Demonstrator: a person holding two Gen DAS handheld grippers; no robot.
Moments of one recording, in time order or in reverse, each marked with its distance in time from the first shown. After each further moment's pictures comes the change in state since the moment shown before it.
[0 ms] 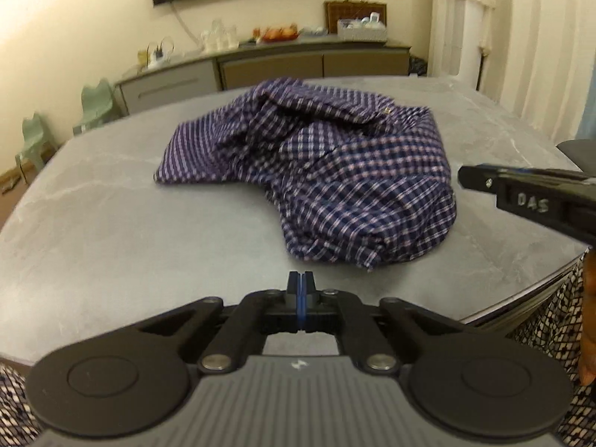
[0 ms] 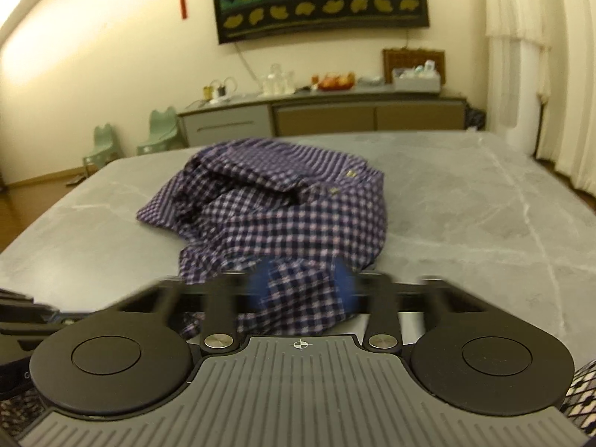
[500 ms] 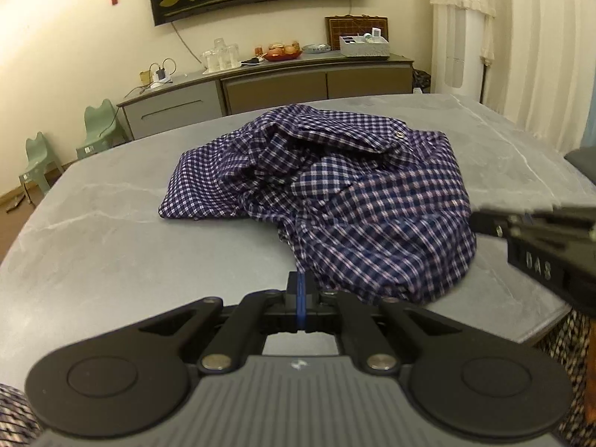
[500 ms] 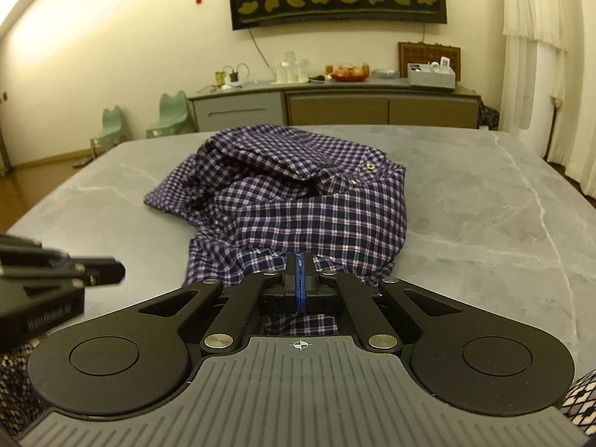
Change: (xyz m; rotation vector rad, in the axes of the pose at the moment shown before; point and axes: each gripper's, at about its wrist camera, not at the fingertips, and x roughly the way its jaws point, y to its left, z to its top) left arm 0.025 0.014 0.028 -0.001 -0.035 0.001; right arm 0.016 0.015 0.002 -0.047 0.034 -0.013
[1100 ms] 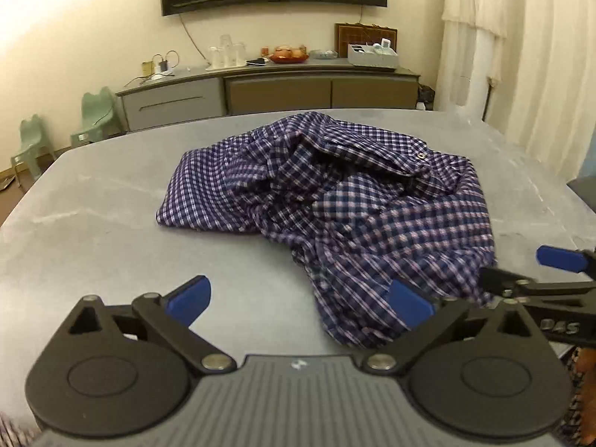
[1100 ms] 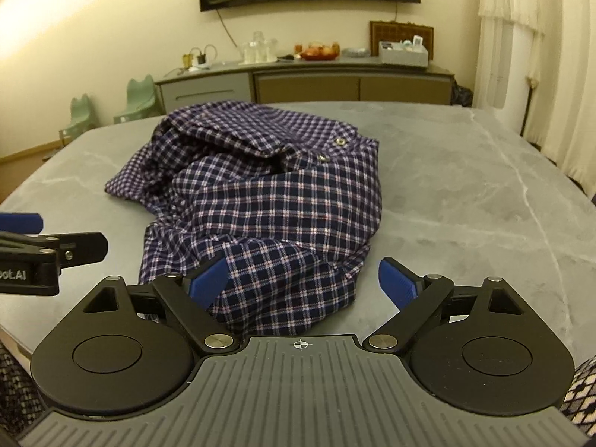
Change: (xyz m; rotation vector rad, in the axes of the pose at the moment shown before) left arm 0.030 0.038 0.021 -0.058 -0.018 -0.031; right arm 0.029 -0.013 0.003 0.044 0.058 -0.076
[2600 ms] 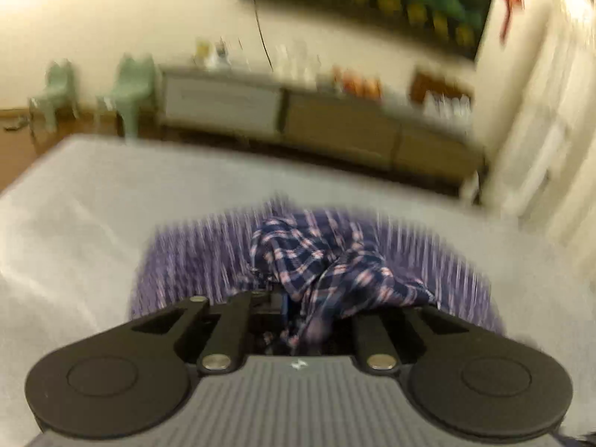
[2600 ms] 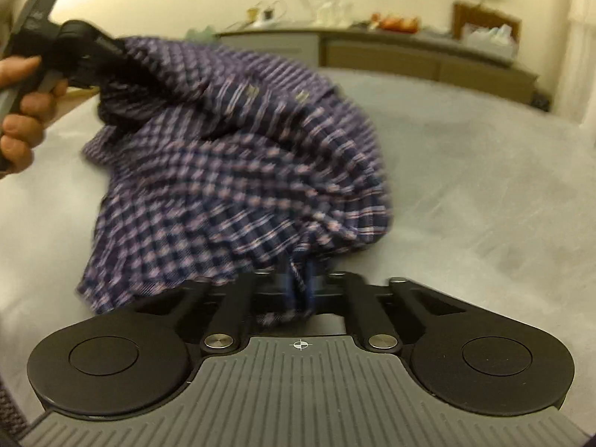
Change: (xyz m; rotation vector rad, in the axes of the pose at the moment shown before) left arm 0.128 0.183 0.133 -0.359 -0.146 0.007; right arm 0.134 0.020 0.049 -0.181 0.050 0.049
